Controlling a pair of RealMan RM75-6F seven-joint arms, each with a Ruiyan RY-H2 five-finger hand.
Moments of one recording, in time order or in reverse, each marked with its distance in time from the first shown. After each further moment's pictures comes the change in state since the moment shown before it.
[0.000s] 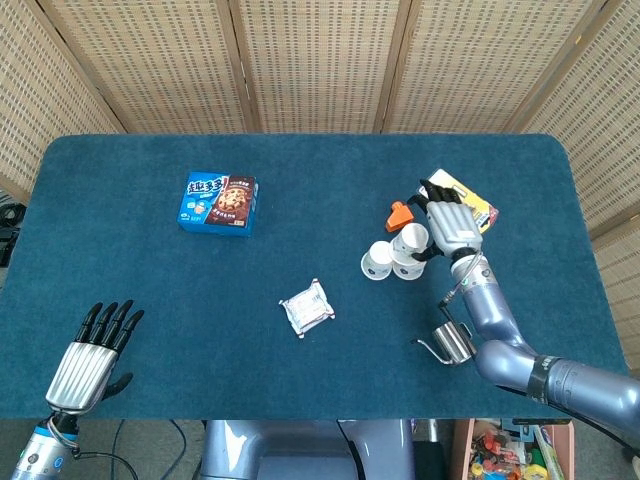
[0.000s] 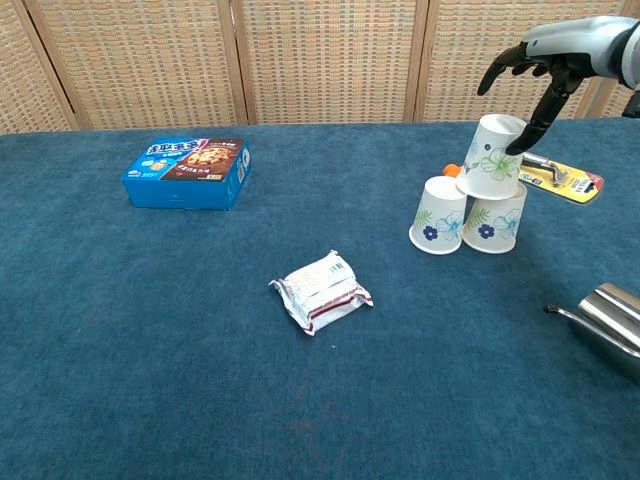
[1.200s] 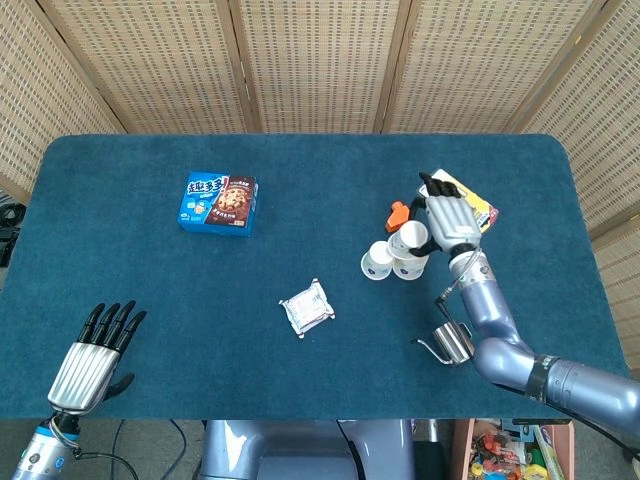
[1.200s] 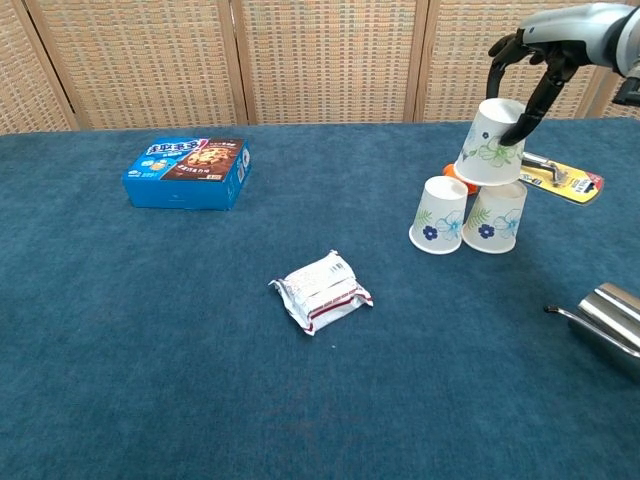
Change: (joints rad) left arm -0.002 -0.001 0.002 -0.002 0.005 -0.007 0.003; right arm -0.026 -0.018 0.067 -0.002 -0.003 -0.004 -0.040
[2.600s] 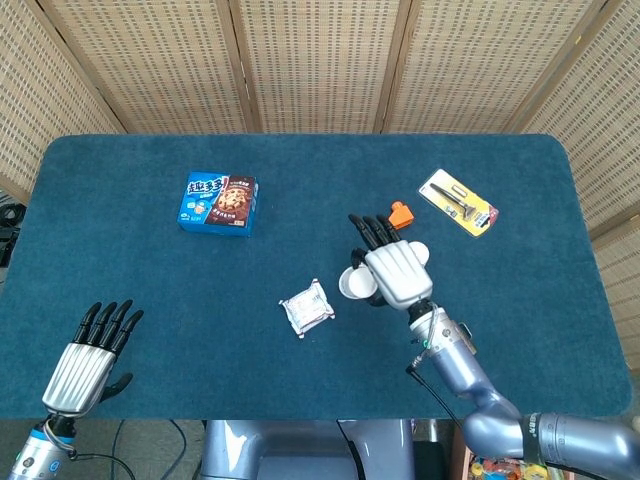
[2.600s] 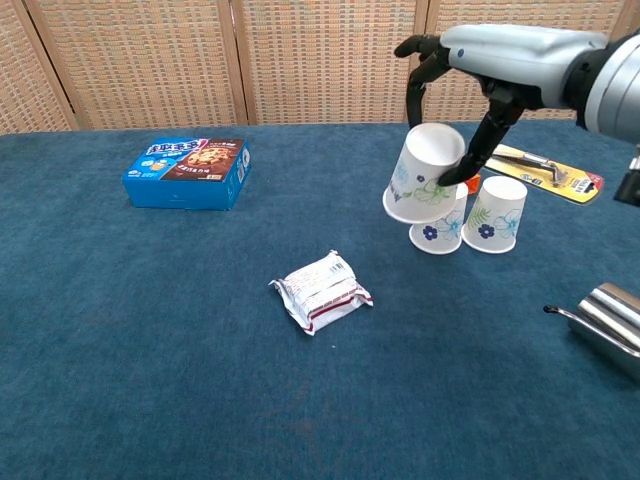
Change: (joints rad) left arm 0.008 0.015 0.000 -0.006 0.028 0.025 -0.023; right arm -0.166 -0.109 -0.020 -0.229 -0.498 0.152 -0.110
